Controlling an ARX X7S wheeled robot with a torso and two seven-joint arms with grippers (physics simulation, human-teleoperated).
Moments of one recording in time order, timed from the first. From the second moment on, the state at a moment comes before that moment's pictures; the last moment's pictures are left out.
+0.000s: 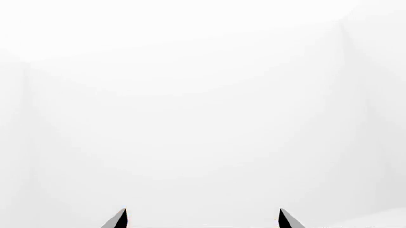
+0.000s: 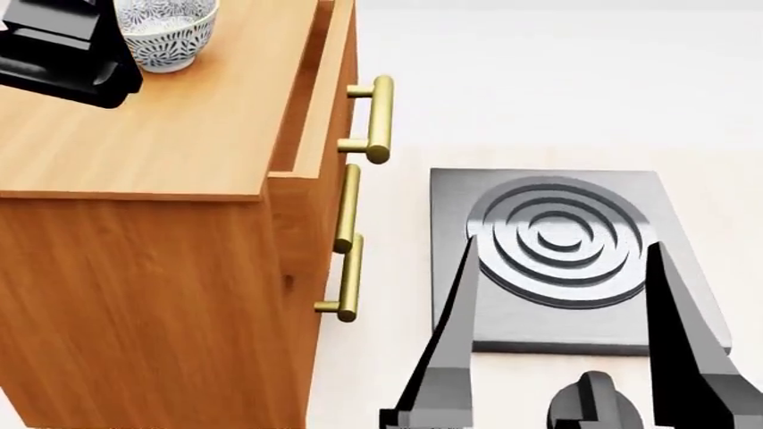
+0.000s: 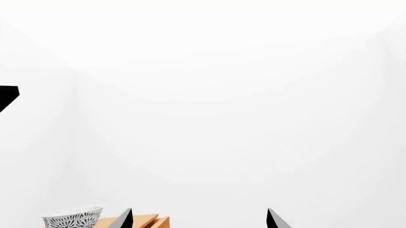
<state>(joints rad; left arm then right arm) -1.17 -0.22 0.11 0.79 -0.66 -1.37 -0.43 0.08 0.38 -0.23 -0.94 0.32 0.27 0.49</state>
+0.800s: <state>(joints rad) -1.22 -0.22 0.14 0.74 -0.69 -1.36 -0.46 0.08 0.41 -0.26 -0.94 0.31 0.25 0.52</state>
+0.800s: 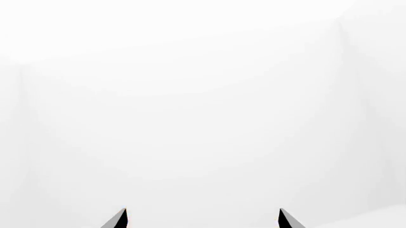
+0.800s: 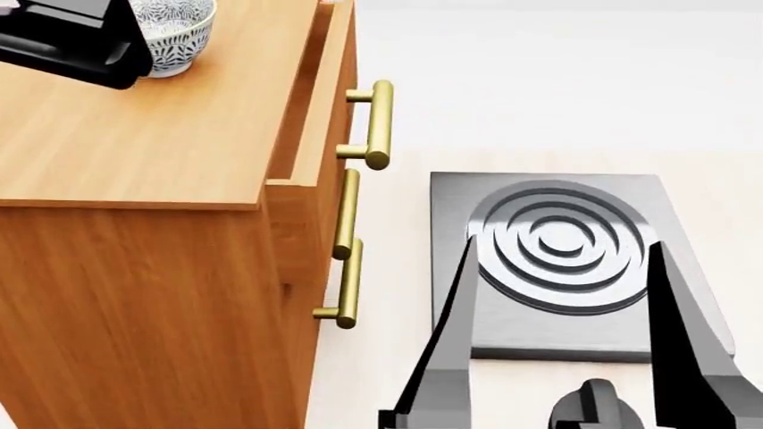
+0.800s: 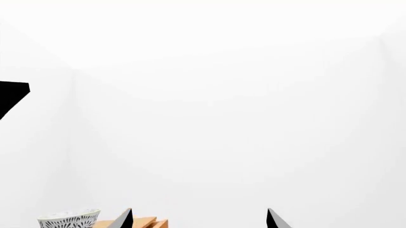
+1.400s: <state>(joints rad) -1.52 -0.16 0.27 0.20 -0.60 -1.27 -0.38 0.09 0.43 -0.26 -0.93 0.33 0.24 0.54</state>
